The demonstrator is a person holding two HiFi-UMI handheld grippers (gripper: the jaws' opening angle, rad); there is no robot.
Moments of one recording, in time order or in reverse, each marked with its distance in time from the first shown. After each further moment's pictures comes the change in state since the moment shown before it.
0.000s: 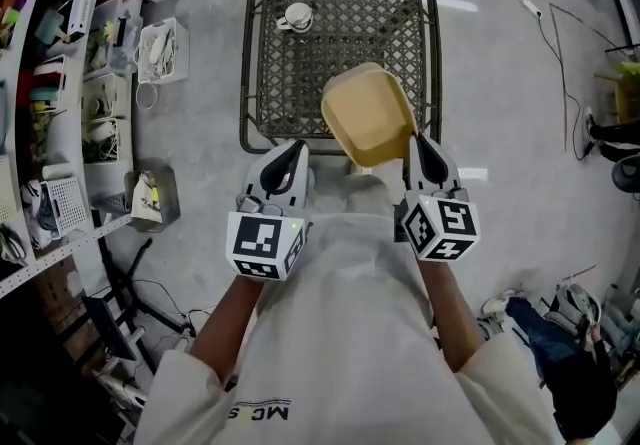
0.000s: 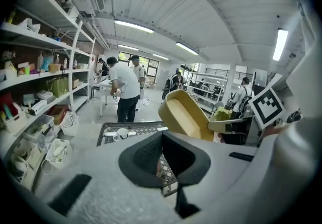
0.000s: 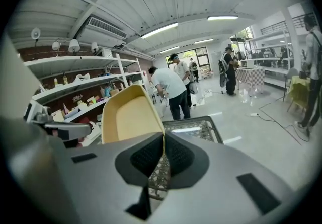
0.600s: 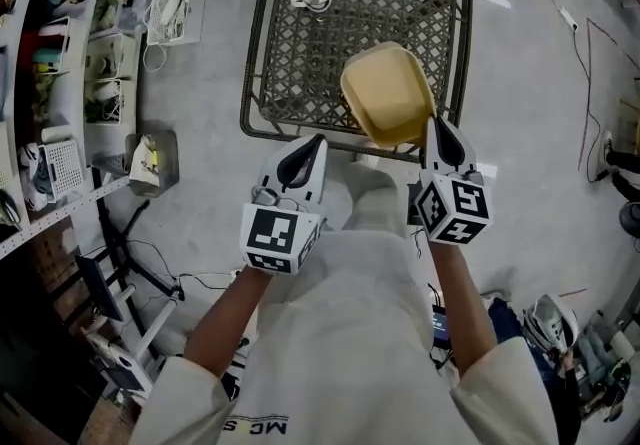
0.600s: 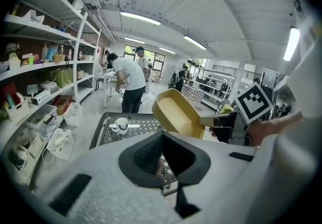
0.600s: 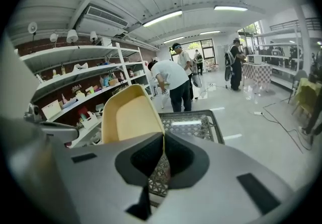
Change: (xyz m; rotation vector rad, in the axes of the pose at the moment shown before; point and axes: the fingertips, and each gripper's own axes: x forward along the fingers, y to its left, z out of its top) left arm 0.068 0.000 -0.033 -0.059 0.067 0.057; right arm 0.090 -0.054 -0.011 -0.053 0.106 0.032
